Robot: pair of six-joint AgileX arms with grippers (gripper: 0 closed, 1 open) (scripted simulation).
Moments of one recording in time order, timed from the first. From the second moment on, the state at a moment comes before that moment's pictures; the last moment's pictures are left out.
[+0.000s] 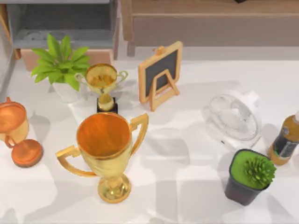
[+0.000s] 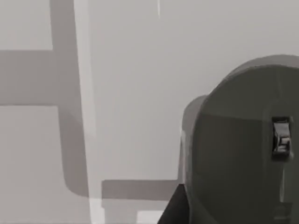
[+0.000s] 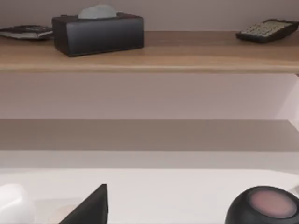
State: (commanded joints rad) left arm 0.33 2.63 2.41 -1.25 0.04 0.38; right arm 0.00 0.00 0.00 0.00 0.00 0.00
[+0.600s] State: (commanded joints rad) left arm 0.33 2.63 2.41 -1.25 0.04 0.38; right arm 0.00 0.00 0.00 0.00 0.00 0.00
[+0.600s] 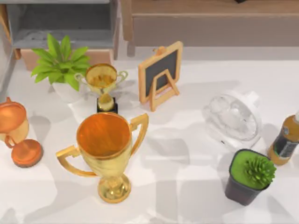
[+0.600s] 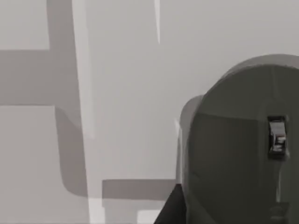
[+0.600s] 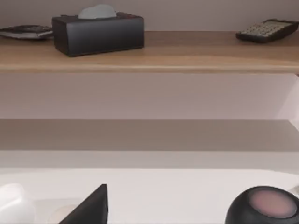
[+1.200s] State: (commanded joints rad) left arm 0.35 2.47 2.32 -1.25 0.06 0.38; right arm 0.00 0.00 0.00 0.00 0.00 0.00
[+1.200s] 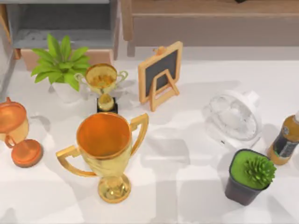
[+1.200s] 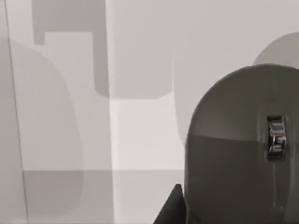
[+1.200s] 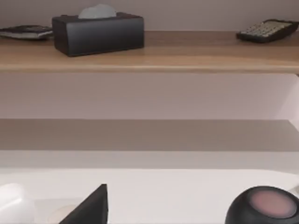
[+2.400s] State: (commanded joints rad) left arm 0.50 1.69 1.39 -0.91 0.03 0.51; right arm 0.00 0.00 0.00 0.00 0.00 0.00
